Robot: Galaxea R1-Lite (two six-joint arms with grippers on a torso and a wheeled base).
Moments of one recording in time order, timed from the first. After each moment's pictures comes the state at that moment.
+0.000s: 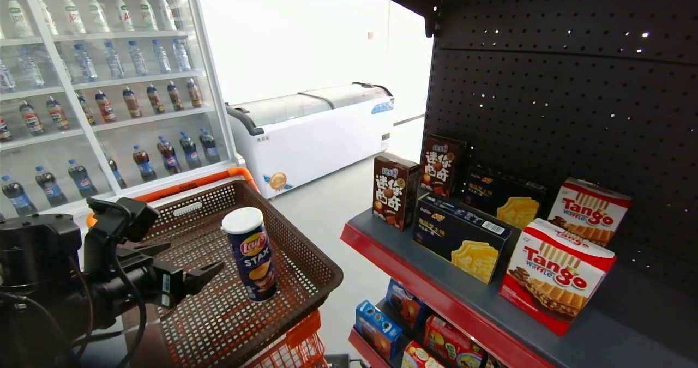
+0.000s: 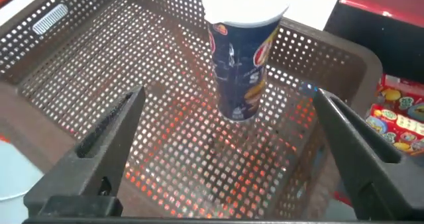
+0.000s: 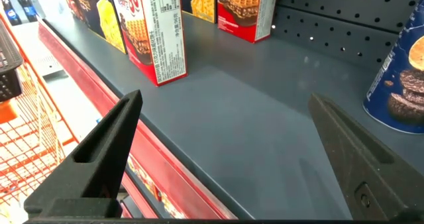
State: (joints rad) left arm -0.01 1.55 -0.35 -0.79 -0.18 0.13; right arm 0.00 0.00 0.00 0.01 0.00 0.00
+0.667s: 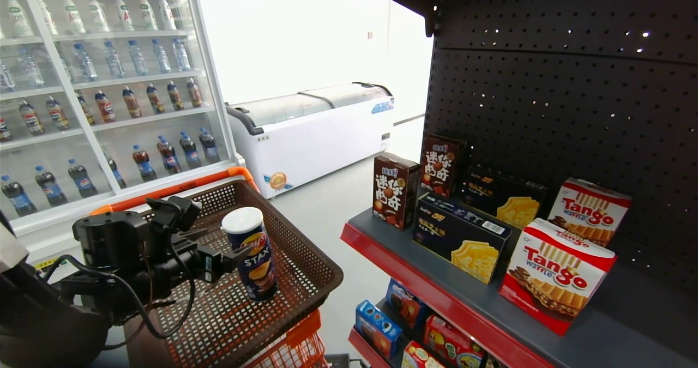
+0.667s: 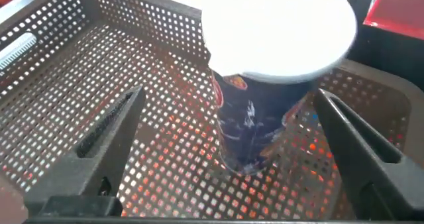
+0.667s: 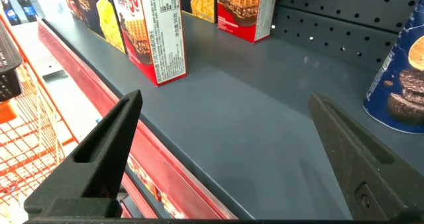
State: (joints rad) left arm 0.00 1.94 -0.43 -1.16 -0.25 0.14; right arm 0.00 0.00 0.00 0.01 0.00 0.00
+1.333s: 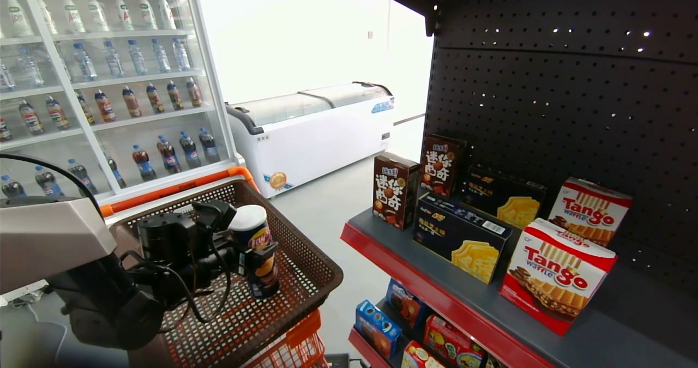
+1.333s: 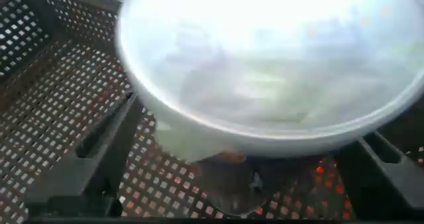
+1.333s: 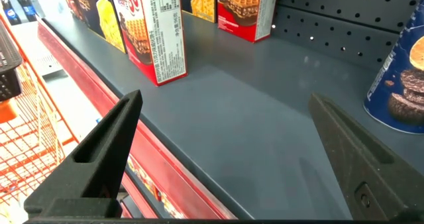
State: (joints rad) left arm -0.07 2.16 -0.56 -1.28 -0.25 0.14; right arm 0.00 0.00 0.00 0.01 0.00 0.00
